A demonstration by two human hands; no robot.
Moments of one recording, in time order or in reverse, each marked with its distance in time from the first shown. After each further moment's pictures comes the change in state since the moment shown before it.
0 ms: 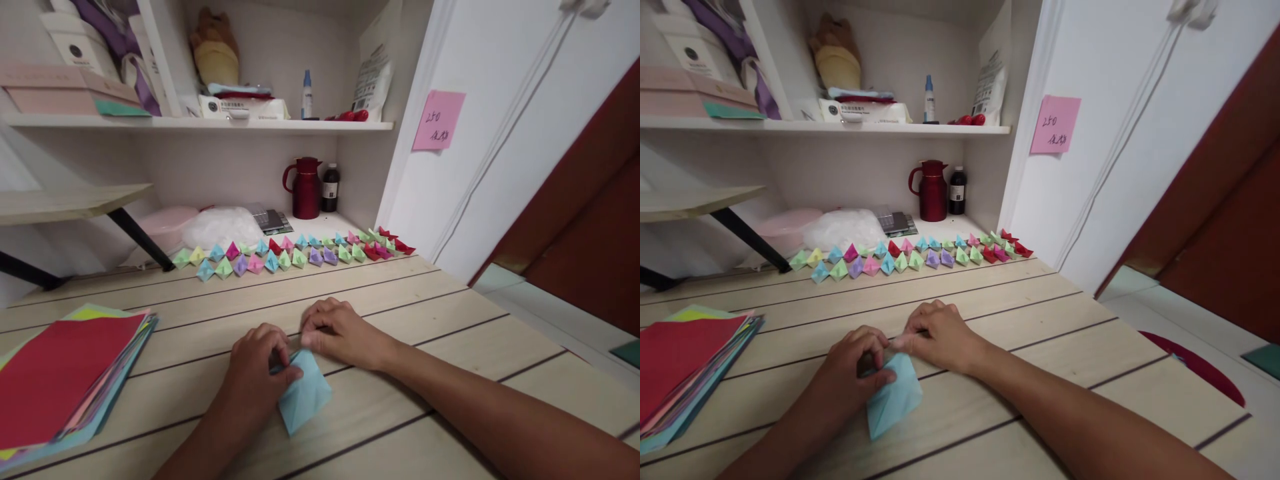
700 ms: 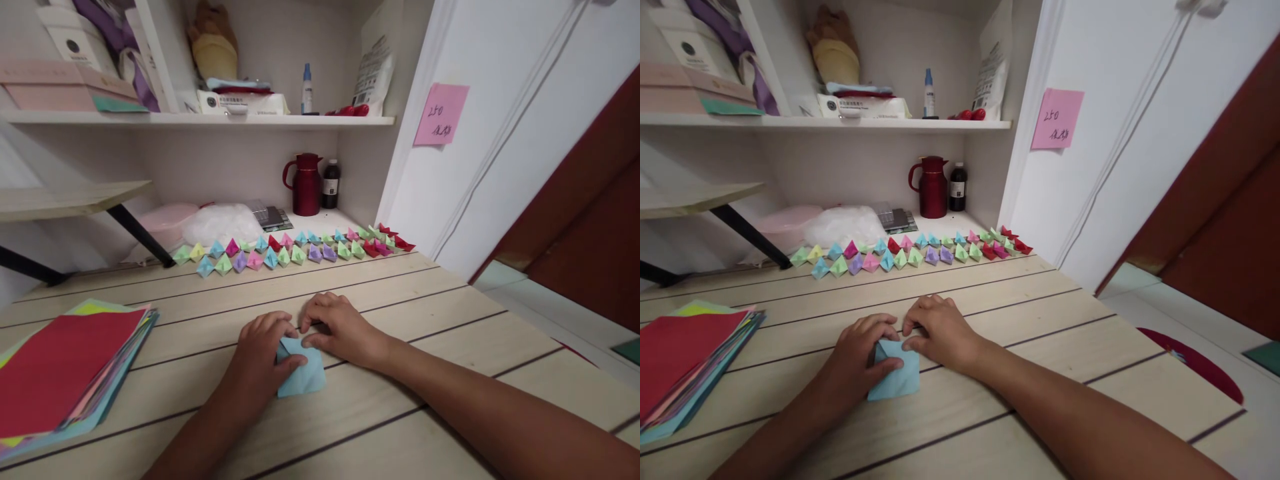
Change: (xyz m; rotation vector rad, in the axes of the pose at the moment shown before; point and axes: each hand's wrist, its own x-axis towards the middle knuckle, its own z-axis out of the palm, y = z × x) left_hand 0.006 -0.007 0.006 0.204 -0.063 0.086; right_hand -0.001 0.012 0.006 -0.098 0.048 -0.019
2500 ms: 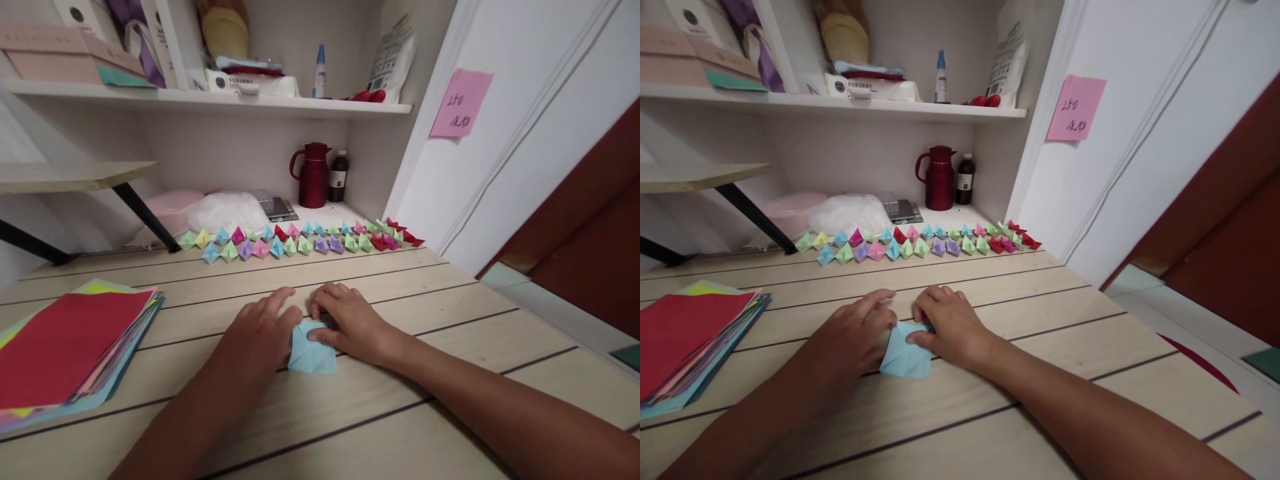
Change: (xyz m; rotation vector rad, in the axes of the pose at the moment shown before) left_hand -0.009 0.011 -0.031 0.302 -0.051 0.173; right_hand -0.004 -0.006 0.000 -0.156 -0.054 0.016
